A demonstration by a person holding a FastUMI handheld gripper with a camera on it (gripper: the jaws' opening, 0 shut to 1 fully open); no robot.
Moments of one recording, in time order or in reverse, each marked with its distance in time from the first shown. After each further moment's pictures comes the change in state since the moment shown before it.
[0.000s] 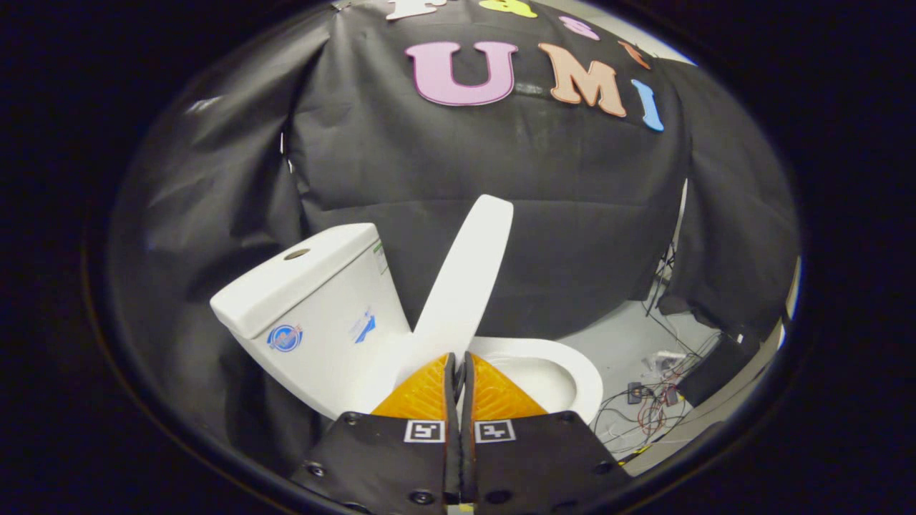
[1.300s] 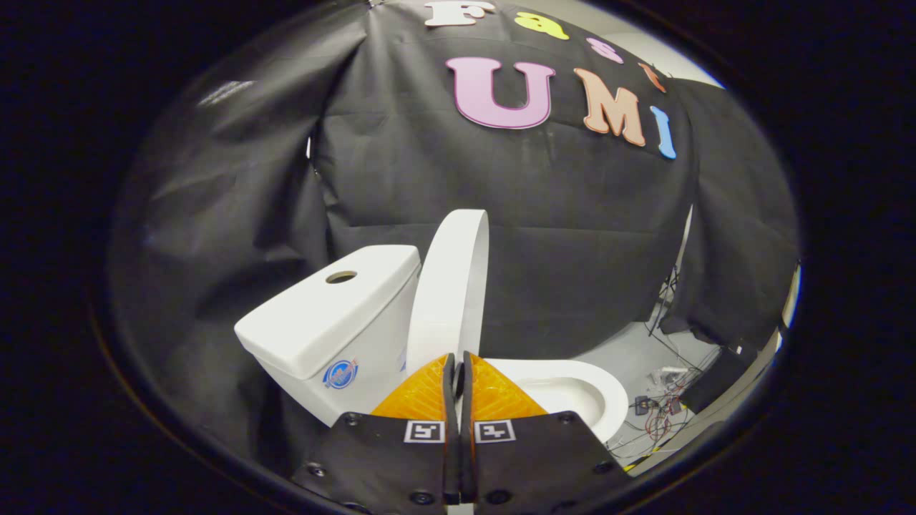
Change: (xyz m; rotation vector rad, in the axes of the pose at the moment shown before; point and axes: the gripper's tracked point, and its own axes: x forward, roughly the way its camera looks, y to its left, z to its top) arm 0.004 0.101 0.028 -0.050 -0.099 -0.008
